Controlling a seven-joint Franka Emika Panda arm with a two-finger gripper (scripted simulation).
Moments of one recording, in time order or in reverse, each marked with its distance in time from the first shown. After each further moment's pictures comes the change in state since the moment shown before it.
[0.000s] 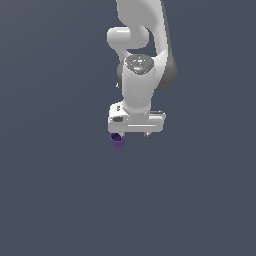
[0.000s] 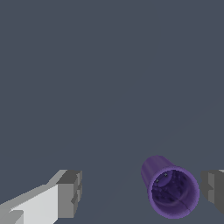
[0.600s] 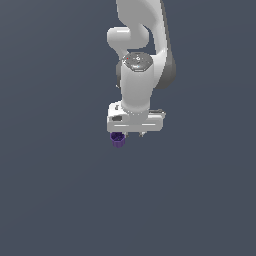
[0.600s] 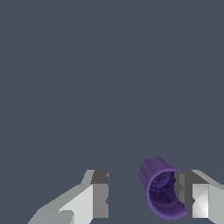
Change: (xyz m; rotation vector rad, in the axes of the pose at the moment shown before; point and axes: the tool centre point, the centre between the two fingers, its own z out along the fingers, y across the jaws) arm 0.002 0.003 -0.004 0.005 0.011 -0.010
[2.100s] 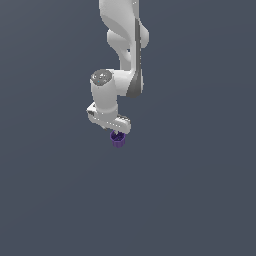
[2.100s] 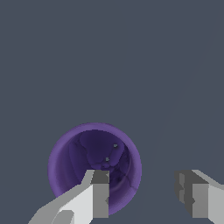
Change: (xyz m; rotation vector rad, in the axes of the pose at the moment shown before) arm -0.093 0.105 0.081 -0.008 -0.029 0.431
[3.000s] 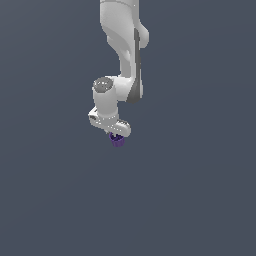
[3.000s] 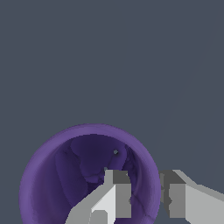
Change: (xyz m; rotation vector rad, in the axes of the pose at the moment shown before) arm -0.002 0.001 0.029 0.000 0.001 0.004
